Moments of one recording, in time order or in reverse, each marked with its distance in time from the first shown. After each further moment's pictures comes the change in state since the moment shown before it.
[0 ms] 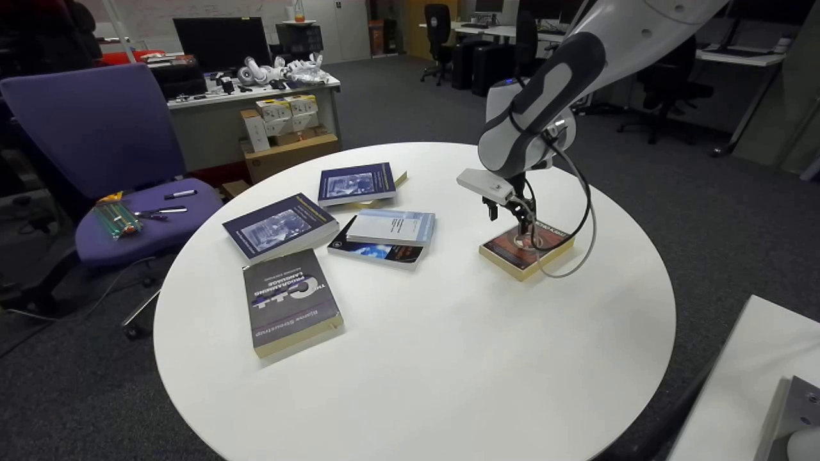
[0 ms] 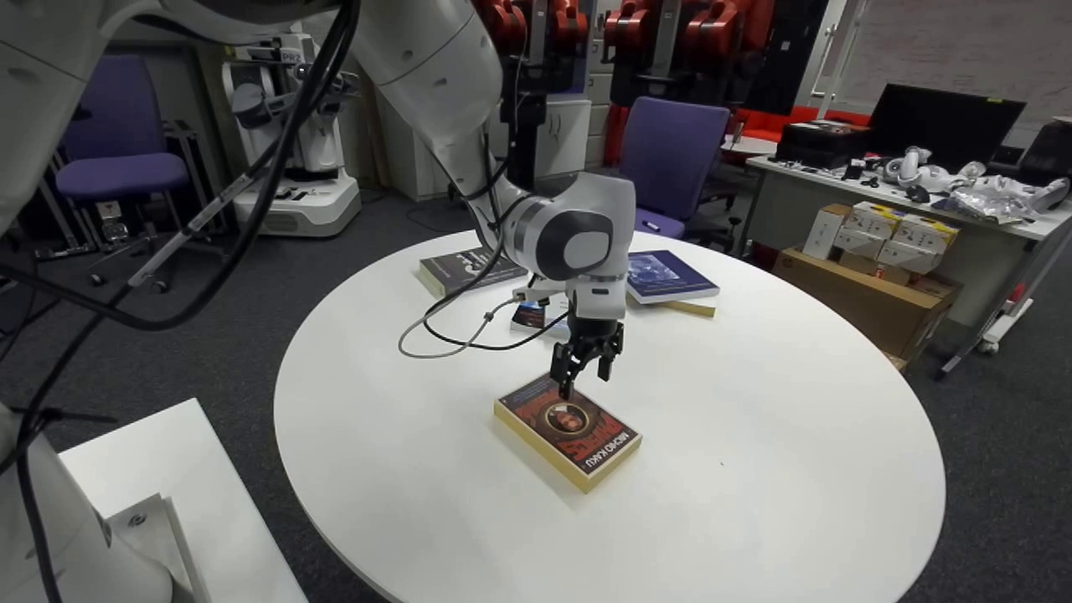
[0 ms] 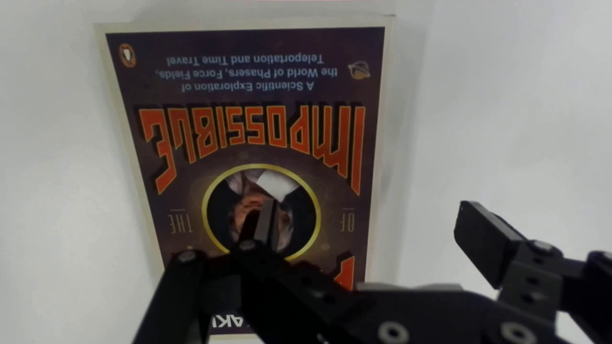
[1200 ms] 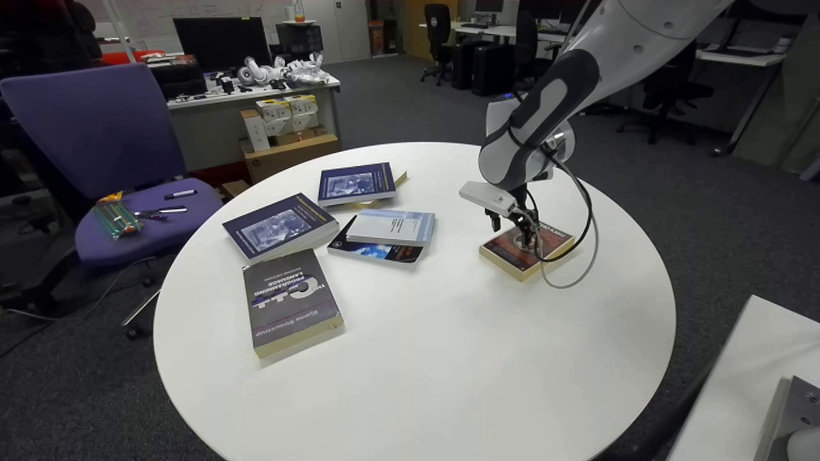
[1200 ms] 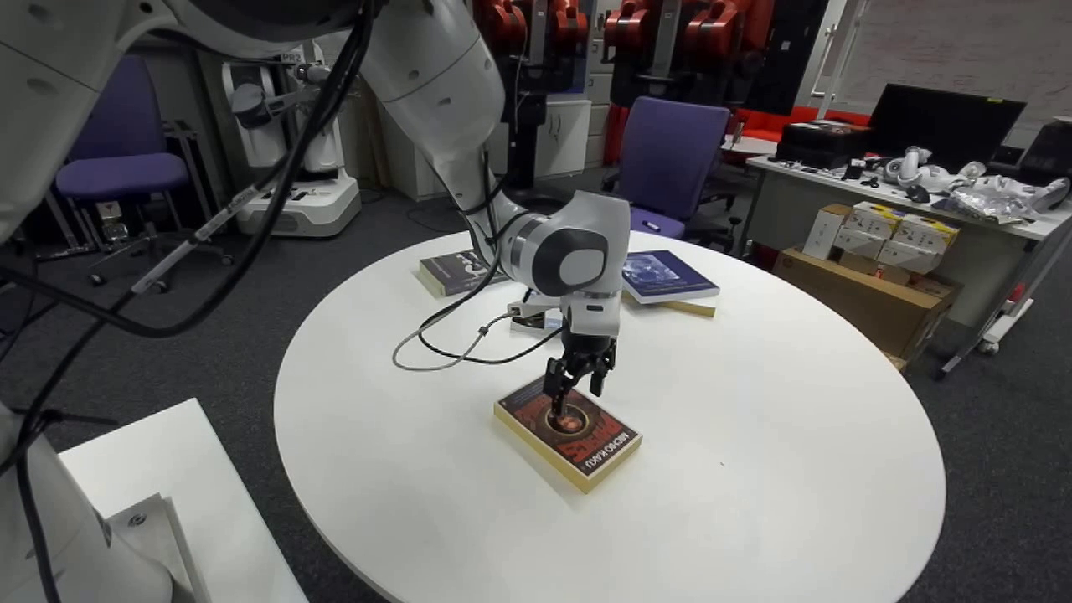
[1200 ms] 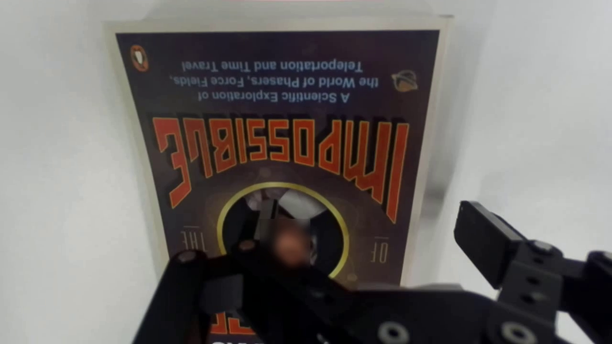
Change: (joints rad) arm 0.001 0.038 0.002 -0.006 0.001 0.004 -0.011
